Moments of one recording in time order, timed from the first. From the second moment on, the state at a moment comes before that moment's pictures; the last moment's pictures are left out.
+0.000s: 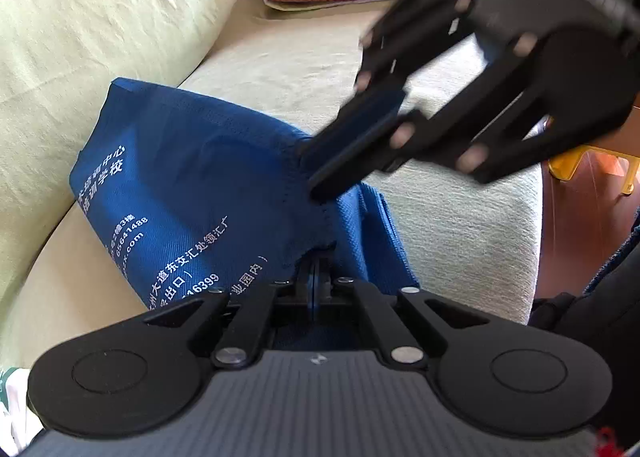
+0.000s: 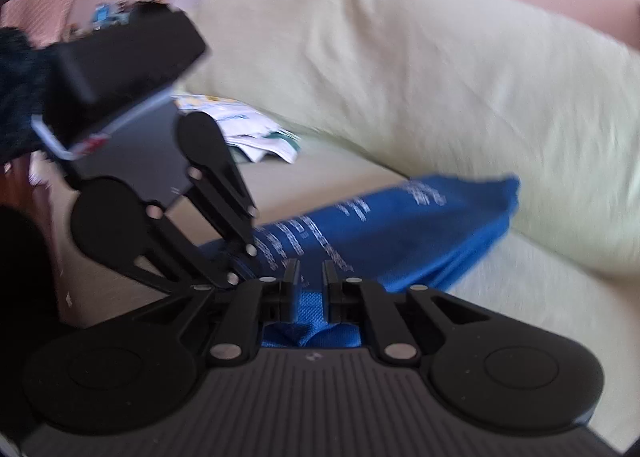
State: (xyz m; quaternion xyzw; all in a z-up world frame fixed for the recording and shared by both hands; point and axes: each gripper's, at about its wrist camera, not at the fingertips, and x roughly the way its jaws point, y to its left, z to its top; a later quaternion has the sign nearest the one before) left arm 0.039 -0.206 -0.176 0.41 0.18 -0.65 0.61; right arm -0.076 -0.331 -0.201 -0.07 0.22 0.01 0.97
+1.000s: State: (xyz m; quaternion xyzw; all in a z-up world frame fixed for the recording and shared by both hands) left arm 0.050 -0.214 -0.181 0.40 0.20 -0.64 0.62; right arm -0.100 -0.279 -0.247 -0.41 0.21 0.10 0.88
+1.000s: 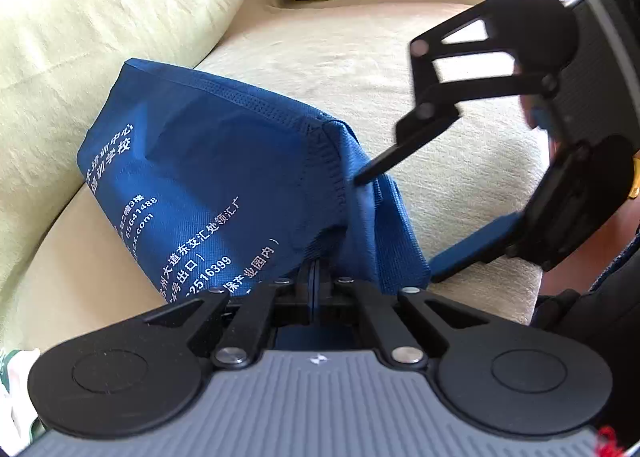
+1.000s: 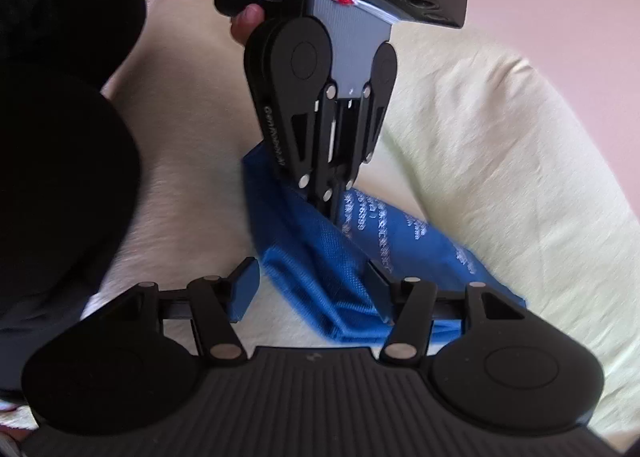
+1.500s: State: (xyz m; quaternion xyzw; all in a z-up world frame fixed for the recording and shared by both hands) left arm 0.036 -0.126 -0.163 0.64 -0.03 -0.58 0.50; right arm -0.075 -0.317 -0.231 -0.22 0.26 0.16 0.93
